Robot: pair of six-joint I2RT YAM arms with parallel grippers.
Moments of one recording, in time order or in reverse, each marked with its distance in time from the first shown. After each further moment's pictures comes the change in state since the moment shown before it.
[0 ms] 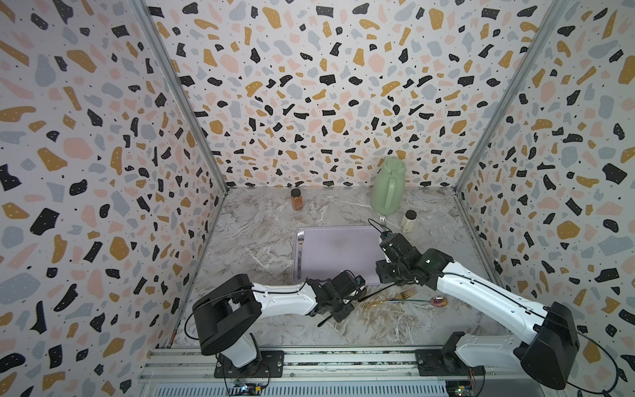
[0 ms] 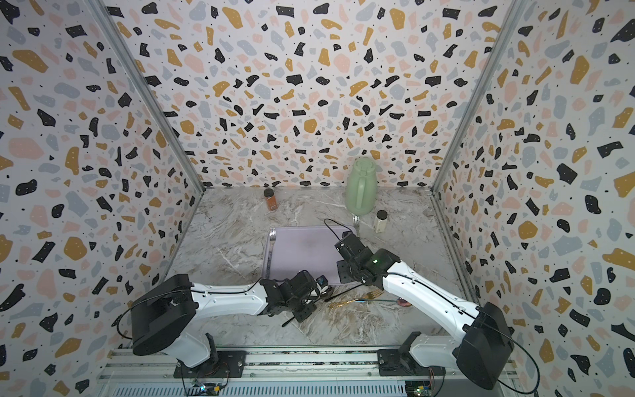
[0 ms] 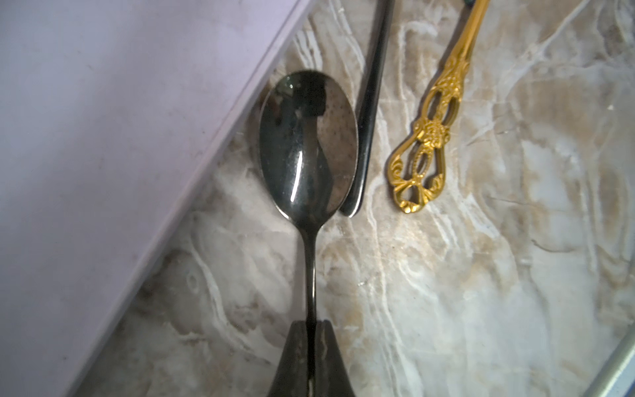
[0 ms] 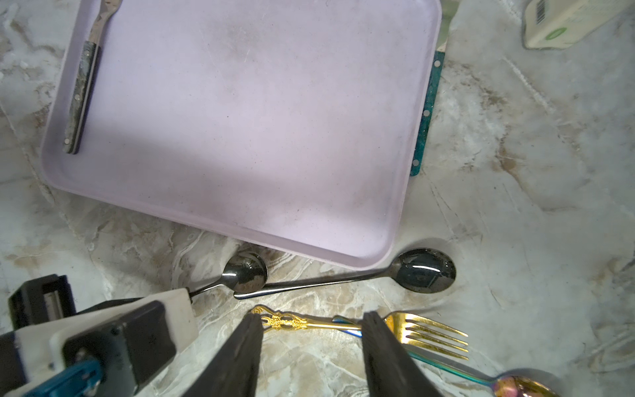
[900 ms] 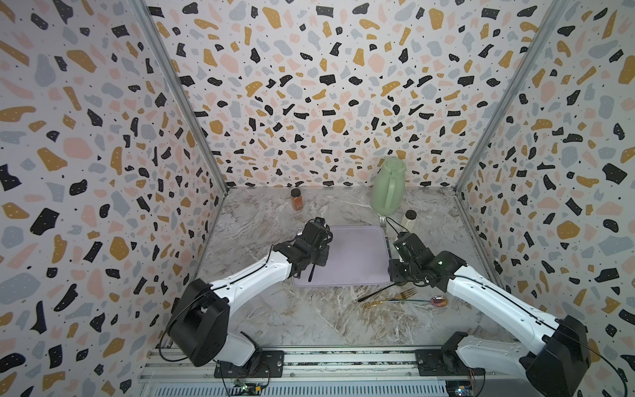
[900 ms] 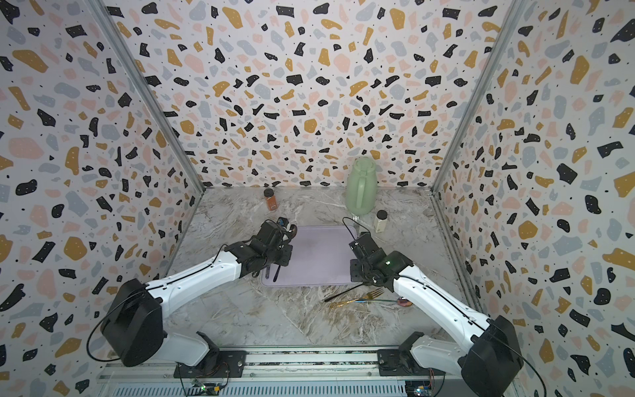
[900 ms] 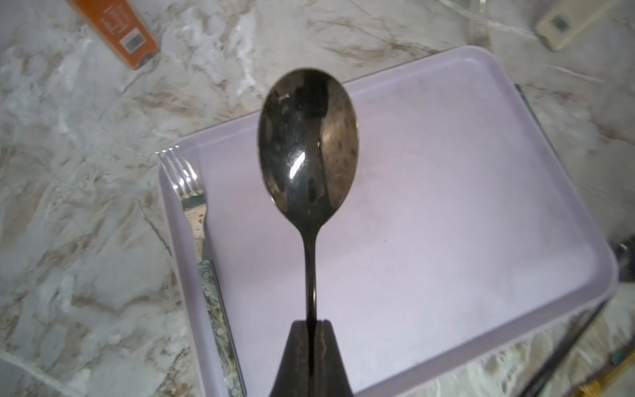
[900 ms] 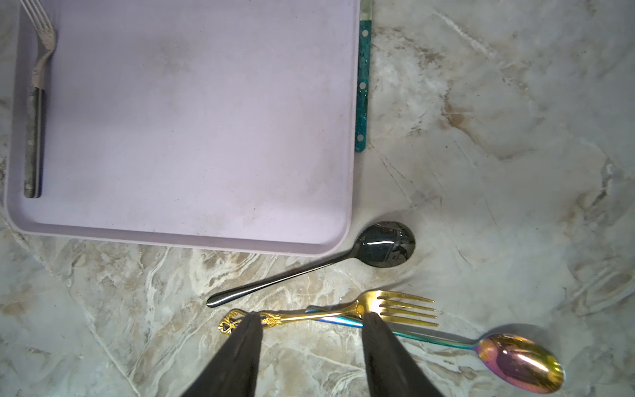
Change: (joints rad) left arm 0.452 -0.071 0.232 -0.104 -0.193 -0.196; right arm -0.124 -0.082 -0.078 -0.026 -0.017 0.082
